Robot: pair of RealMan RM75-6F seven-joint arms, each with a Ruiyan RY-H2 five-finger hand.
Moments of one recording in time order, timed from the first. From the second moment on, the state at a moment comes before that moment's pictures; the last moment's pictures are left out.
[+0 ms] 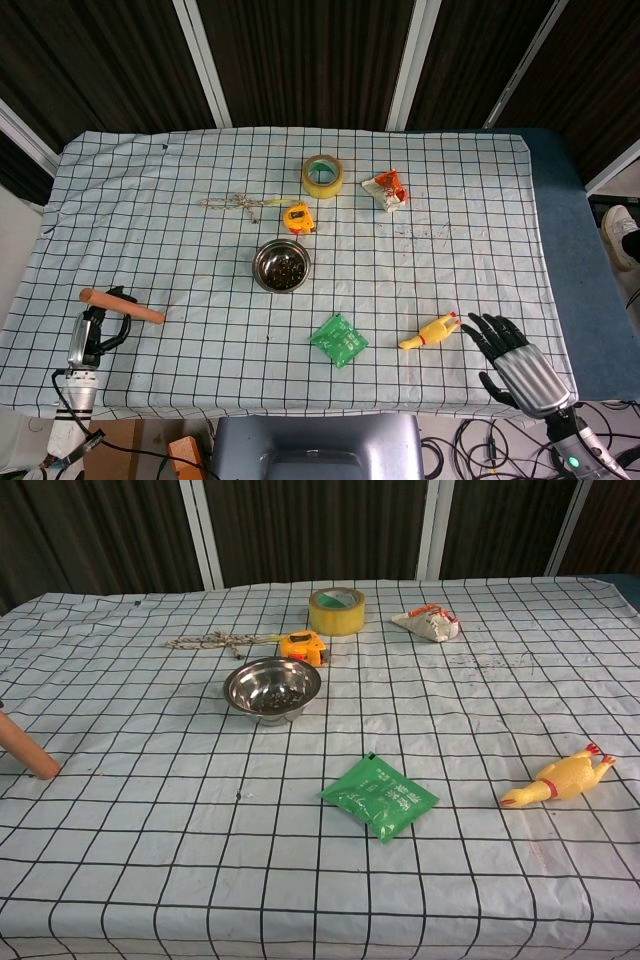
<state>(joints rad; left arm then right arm) -0.28 -1.83 -0.08 -0.55 1.47 1.38 -1.51 0.19 -1.10 -0.13 -1.63 -1.77 1.36 -0.08</state>
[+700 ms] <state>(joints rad) -0.29 -1.79 -0.09 -0.62 1.48 1.36 -1.56 0.18 -1.09 -0.13 -1.63 -1.78 1.37 -0.07</state>
